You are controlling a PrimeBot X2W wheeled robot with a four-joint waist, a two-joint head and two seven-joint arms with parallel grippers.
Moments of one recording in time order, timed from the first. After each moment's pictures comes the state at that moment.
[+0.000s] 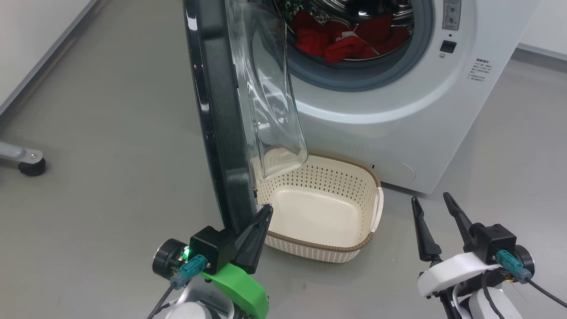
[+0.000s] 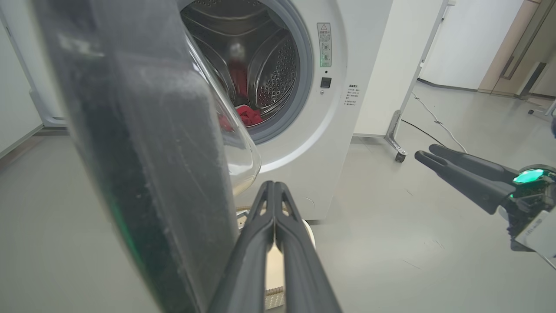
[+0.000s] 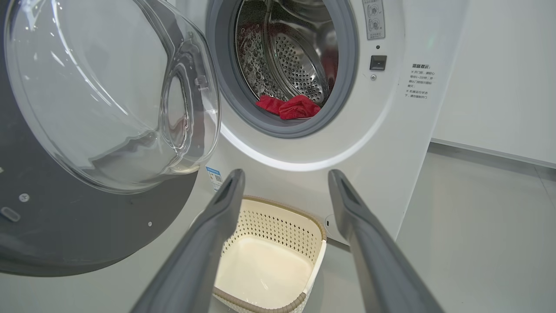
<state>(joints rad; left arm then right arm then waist) -0.14 0.05 -0.55 0.05 -0.39 -0.06 -0.02 -0.05 -0.06 0.13 0.28 0.24 0.07 -0.26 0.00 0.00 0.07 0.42</state>
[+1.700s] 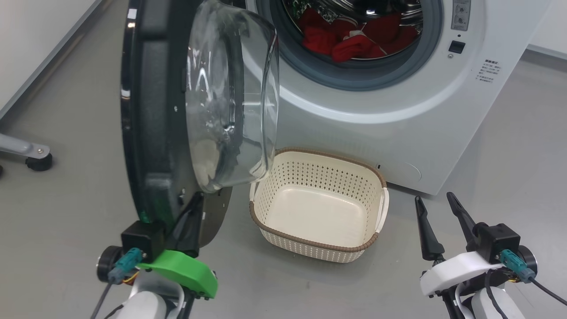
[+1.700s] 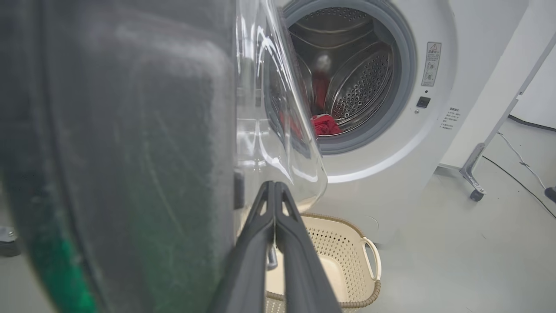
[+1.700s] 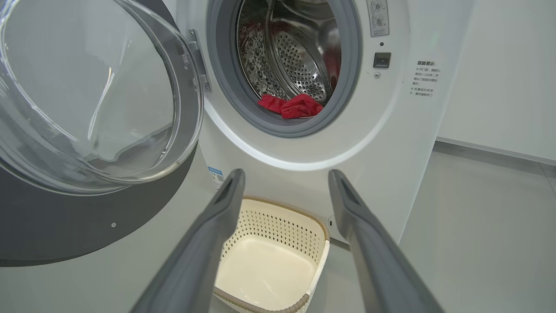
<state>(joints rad) -0.15 0.07 -0.37 0.20 -0.44 0.06 -0.13 -0.05 -0.05 0.10 0.29 0.23 0.08 -0.26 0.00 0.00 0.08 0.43</state>
